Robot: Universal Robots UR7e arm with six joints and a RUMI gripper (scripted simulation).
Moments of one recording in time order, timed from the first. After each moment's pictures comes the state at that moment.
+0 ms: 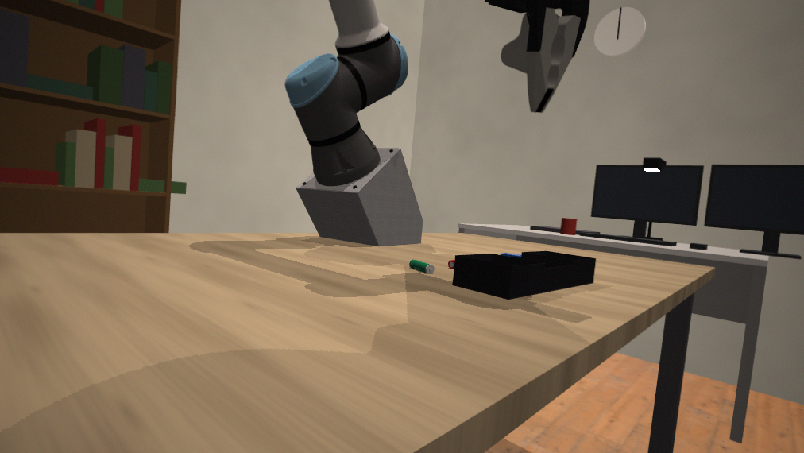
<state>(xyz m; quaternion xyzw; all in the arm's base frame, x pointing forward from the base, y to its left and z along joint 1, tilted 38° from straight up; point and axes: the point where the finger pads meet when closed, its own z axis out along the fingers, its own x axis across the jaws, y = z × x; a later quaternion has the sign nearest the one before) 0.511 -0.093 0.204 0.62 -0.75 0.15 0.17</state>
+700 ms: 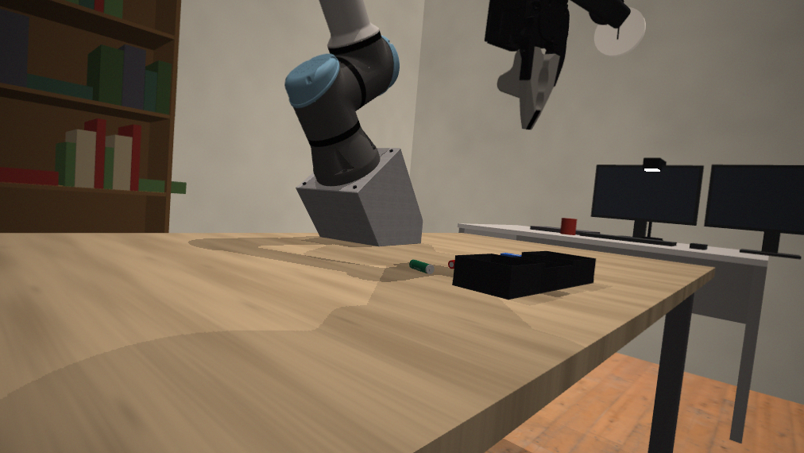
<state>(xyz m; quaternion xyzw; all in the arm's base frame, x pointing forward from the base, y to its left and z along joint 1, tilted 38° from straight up) 0.459 -0.022 0.144 0.64 -0.72 0.19 0.19</state>
